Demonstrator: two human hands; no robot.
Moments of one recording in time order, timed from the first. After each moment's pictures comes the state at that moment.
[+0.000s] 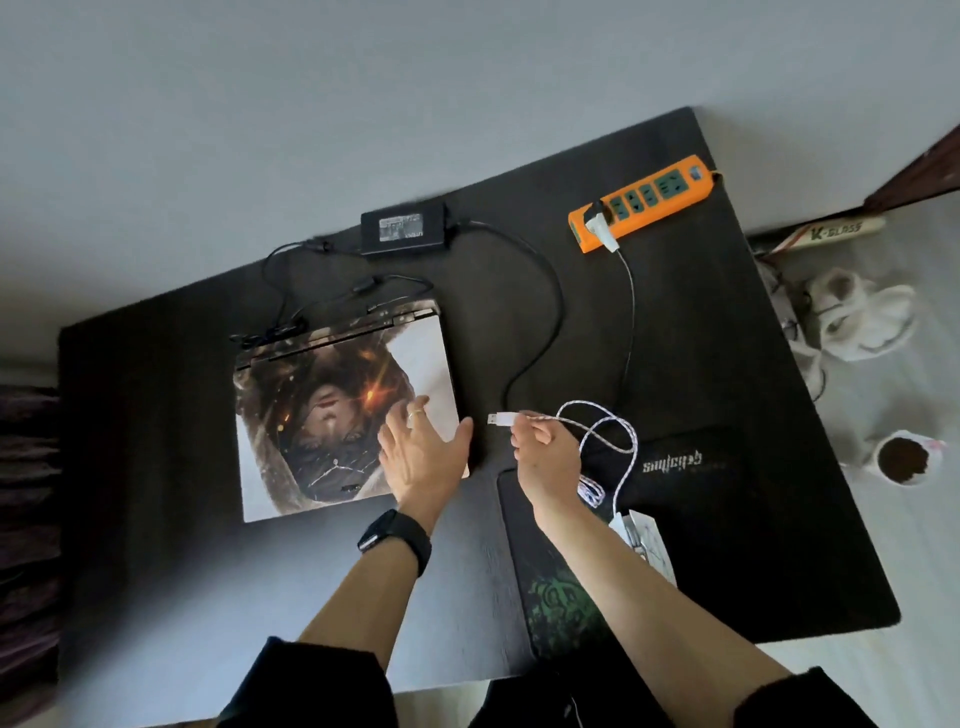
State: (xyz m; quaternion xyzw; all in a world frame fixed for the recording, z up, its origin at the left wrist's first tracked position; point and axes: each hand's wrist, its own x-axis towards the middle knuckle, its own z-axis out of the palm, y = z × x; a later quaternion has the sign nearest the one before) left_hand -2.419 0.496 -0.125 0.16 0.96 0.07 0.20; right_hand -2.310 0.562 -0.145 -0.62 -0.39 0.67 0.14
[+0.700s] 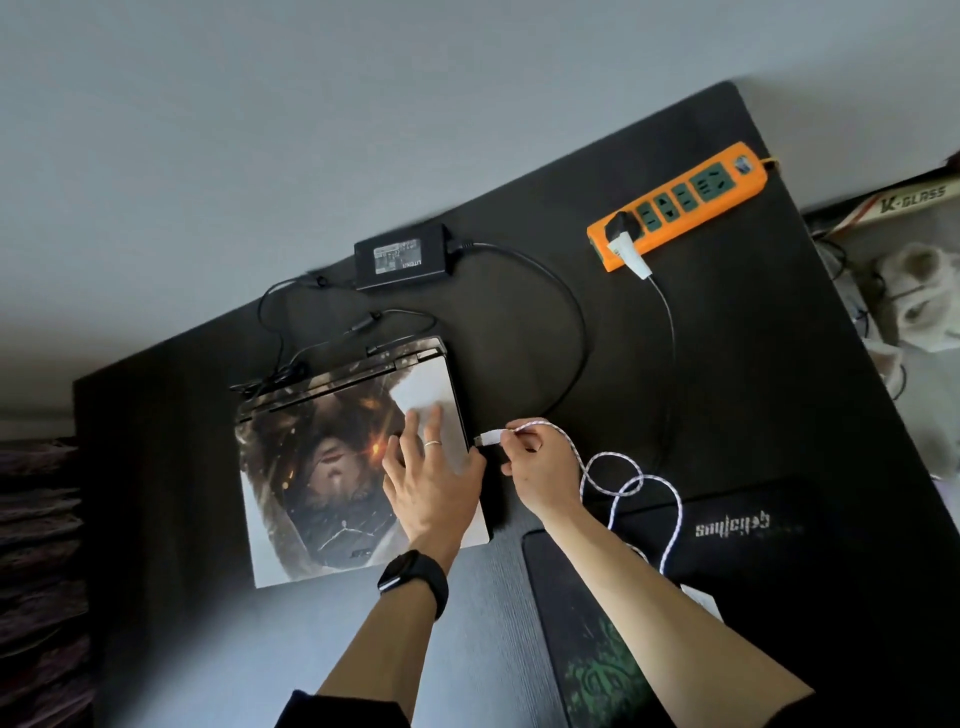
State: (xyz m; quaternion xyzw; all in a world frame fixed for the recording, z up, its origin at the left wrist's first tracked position) left_hand -2.450 0.524 -0.179 0.23 0.97 -0.01 0.12; right_hand -2.361 0.605 -0.206 -0.54 -0.47 0.69 0.11
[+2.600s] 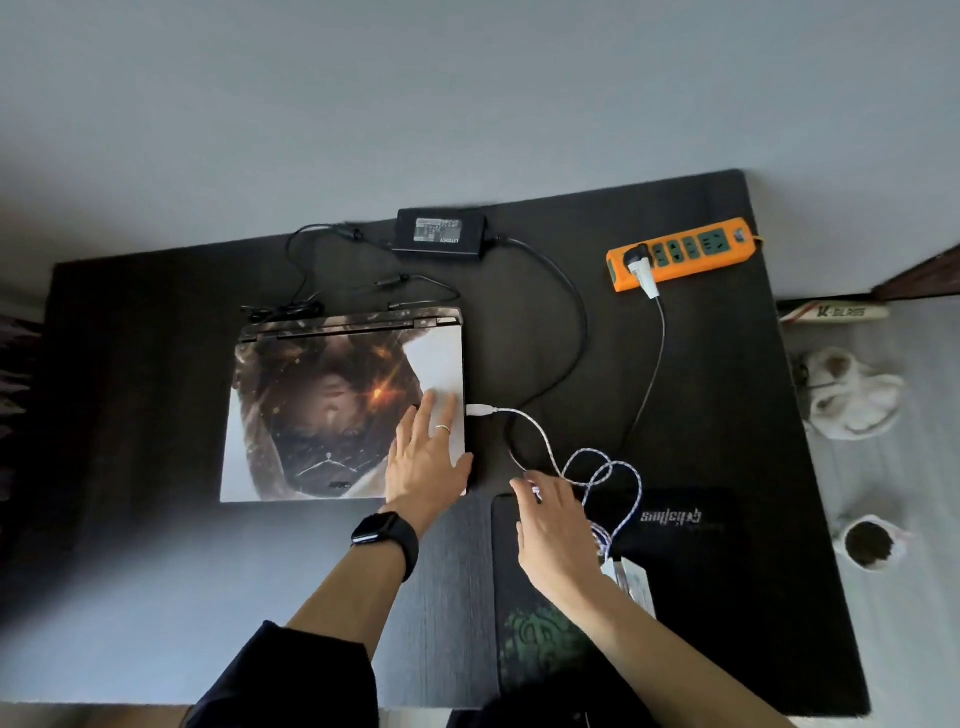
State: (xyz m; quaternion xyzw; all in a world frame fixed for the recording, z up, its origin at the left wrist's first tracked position) left_hand -2.446 0.483 -0.163 0.32 0.91 0.00 0.25; right_hand -2.263 0.550 -0.189 -0.30 -0.91 0.28 -0.07
